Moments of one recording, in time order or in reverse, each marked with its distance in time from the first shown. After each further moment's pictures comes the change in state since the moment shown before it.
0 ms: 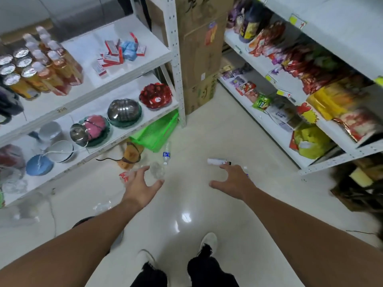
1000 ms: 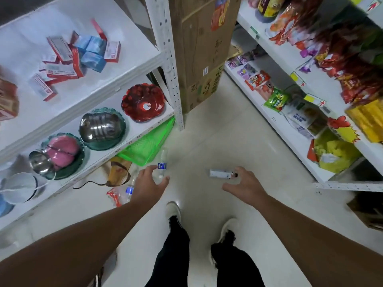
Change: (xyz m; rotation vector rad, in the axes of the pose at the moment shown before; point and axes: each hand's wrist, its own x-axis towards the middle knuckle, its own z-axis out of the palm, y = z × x) left_hand 0.291 0.062 0.064 0.044 -0.081 -0.082; right_hand 0.274 -0.019 -0.052 0.170 -0.029 0.216
